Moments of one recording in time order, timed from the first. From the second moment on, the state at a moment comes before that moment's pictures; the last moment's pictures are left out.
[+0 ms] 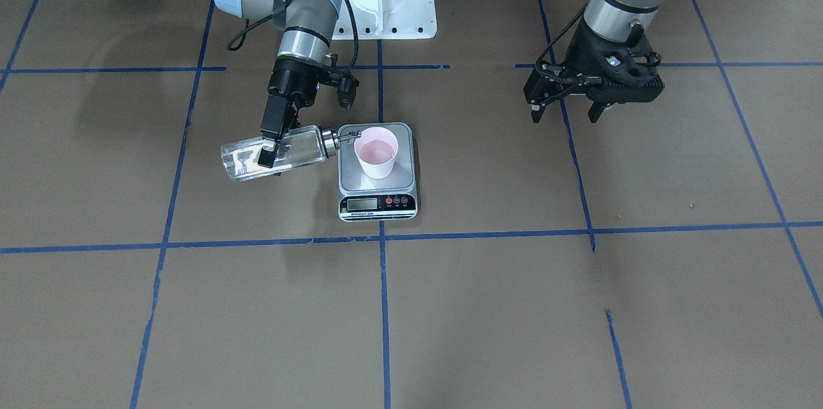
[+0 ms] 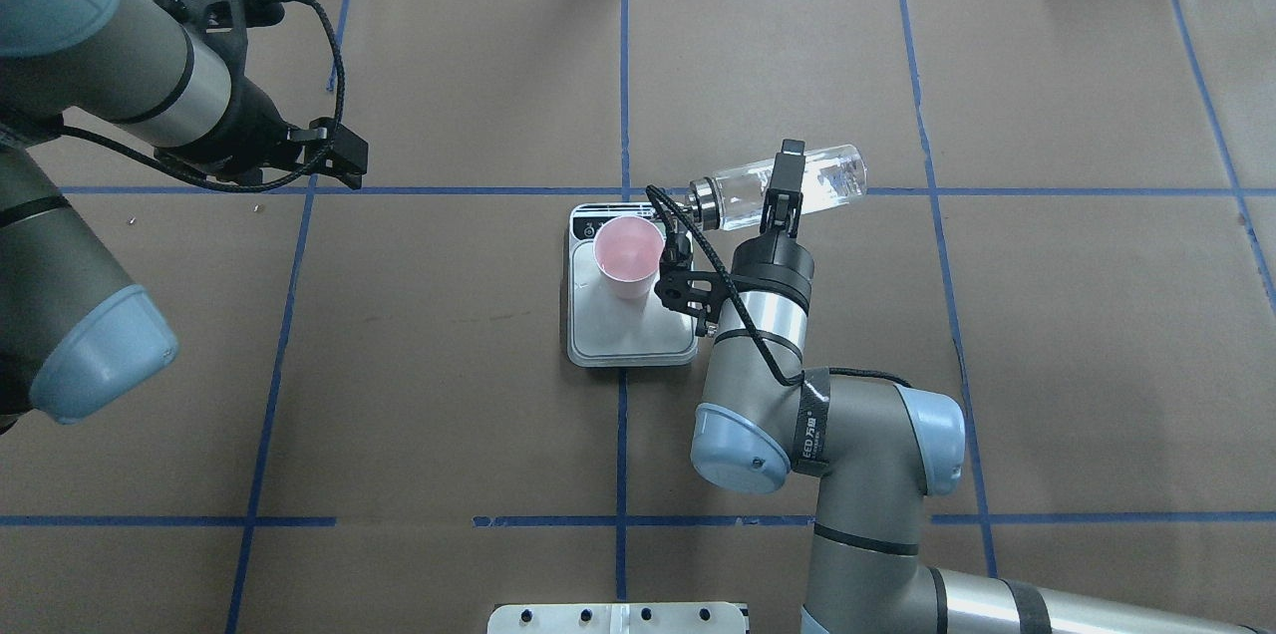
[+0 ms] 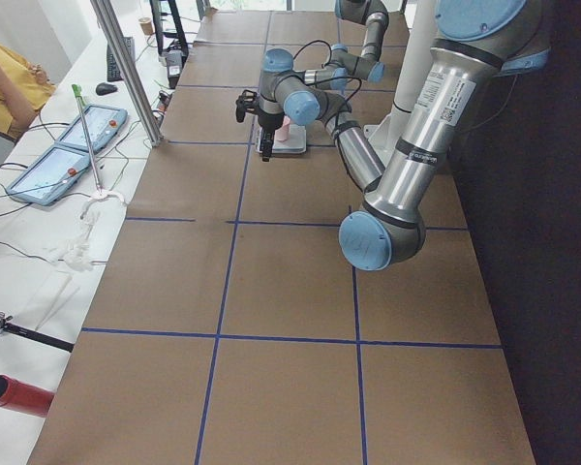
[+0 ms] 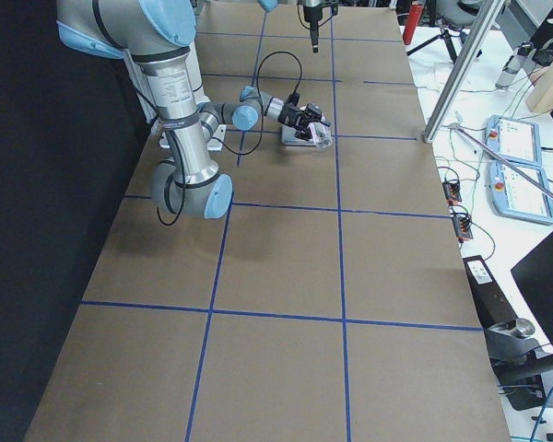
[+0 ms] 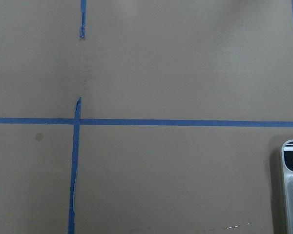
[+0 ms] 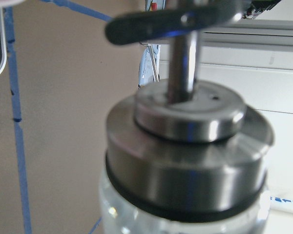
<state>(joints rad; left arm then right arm) -0.84 -1.99 -2.04 -1.45 -2.01 -1.00 0.27 -1.06 1.73 -1.67 0.42 0.03</state>
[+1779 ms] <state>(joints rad) -0.83 -1.99 -2.04 -1.45 -2.01 -1.00 0.27 -1.05 1.73 -1.69 0.33 -0.37</state>
